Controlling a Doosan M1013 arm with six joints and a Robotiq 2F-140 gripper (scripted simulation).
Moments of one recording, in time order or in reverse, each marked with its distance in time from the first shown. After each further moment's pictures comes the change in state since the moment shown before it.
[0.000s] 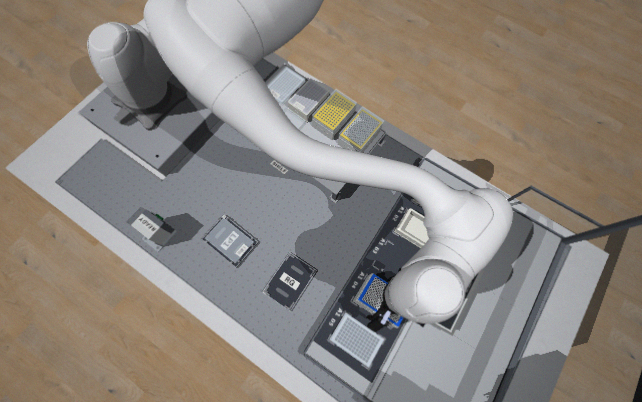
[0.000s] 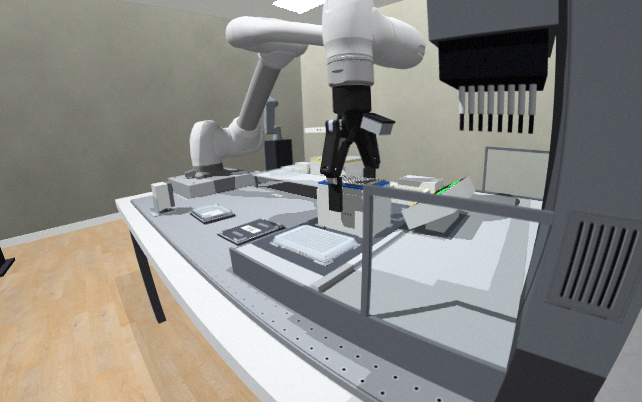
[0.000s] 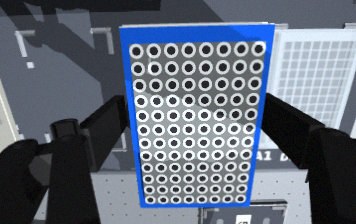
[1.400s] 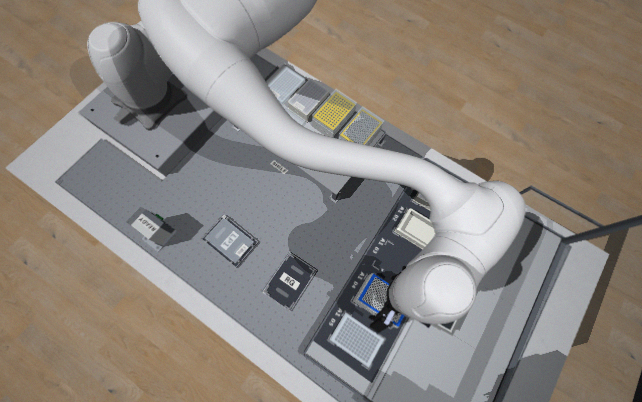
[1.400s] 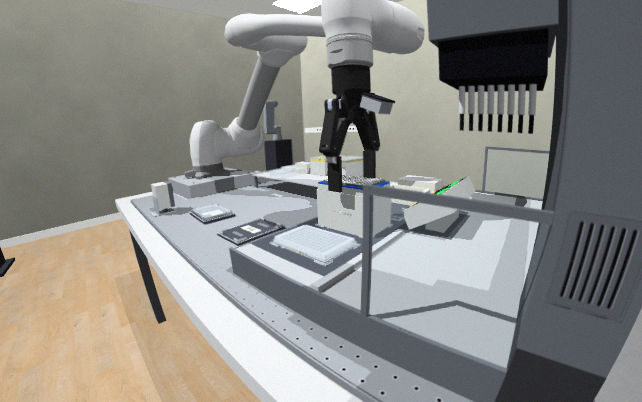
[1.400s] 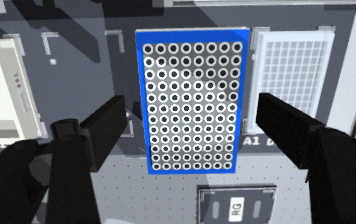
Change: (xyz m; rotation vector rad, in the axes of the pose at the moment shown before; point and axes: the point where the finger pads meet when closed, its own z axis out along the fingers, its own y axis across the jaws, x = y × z) arm 0.000 0.000 -0.038 0.000 0.000 0.000
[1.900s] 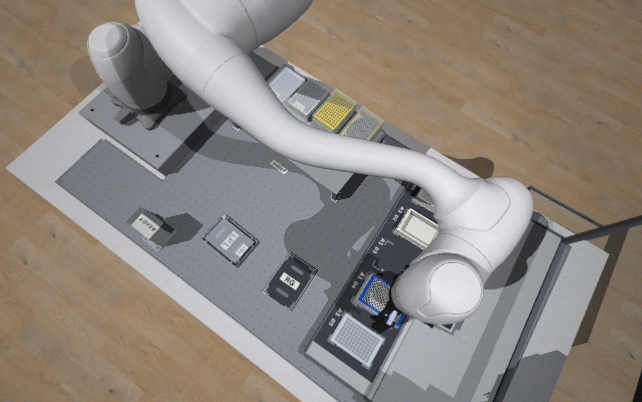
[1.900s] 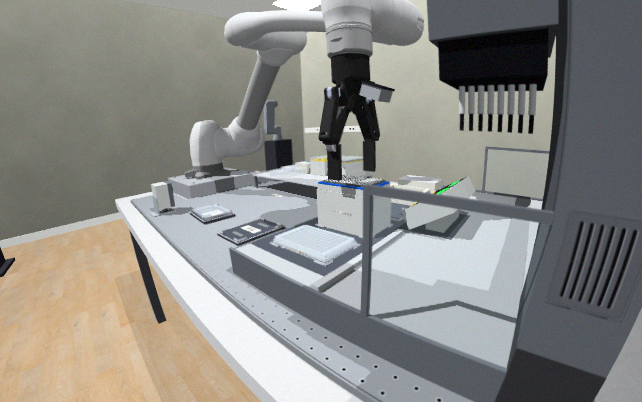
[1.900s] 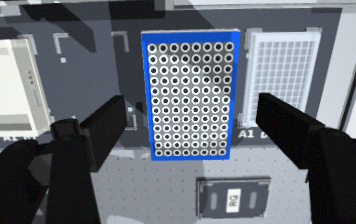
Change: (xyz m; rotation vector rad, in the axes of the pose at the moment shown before) arm 0.000 0.000 -0.022 0.000 0.000 0.000
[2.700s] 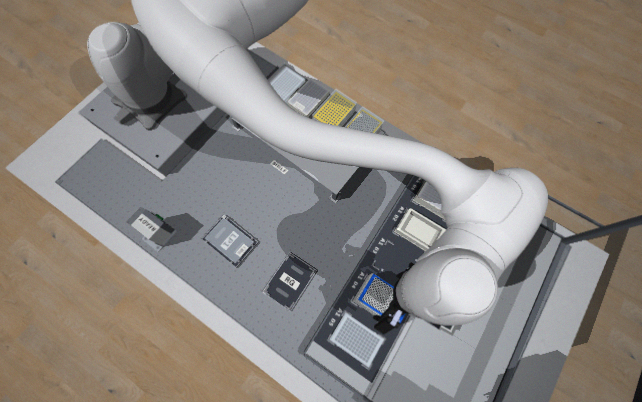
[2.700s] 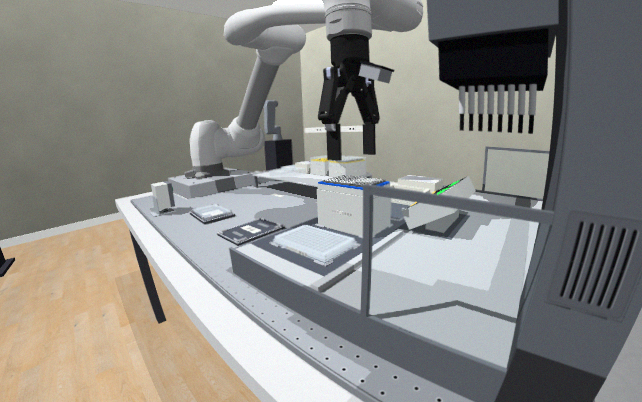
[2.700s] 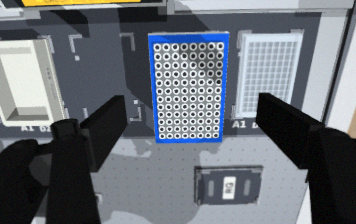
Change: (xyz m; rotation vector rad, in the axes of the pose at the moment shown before) arm 0.000 0.000 -0.036 0.000 0.000 0.000
